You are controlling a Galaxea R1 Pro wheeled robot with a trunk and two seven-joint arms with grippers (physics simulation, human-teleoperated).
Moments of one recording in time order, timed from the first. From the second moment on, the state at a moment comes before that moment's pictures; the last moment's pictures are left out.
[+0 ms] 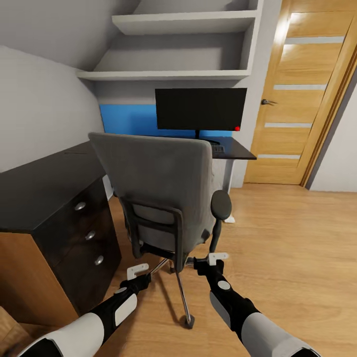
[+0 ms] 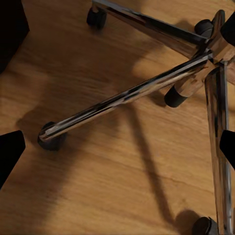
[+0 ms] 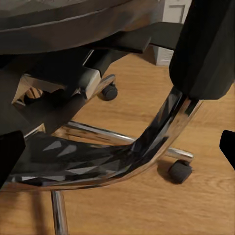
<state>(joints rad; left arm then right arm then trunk) -0.70 -0.04 -0.68 -0.29 0.90 -0.08 0.23 -0.67 0.13 0.36 -0.39 -0.24 -0.19 -0.17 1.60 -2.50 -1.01</state>
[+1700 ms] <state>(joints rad) -0.70 -0.04 -0.68 -0.29 0.90 -0.08 0.23 -0.67 0.13 0.36 -0.36 -0.24 -0.23 -0.17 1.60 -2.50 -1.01</state>
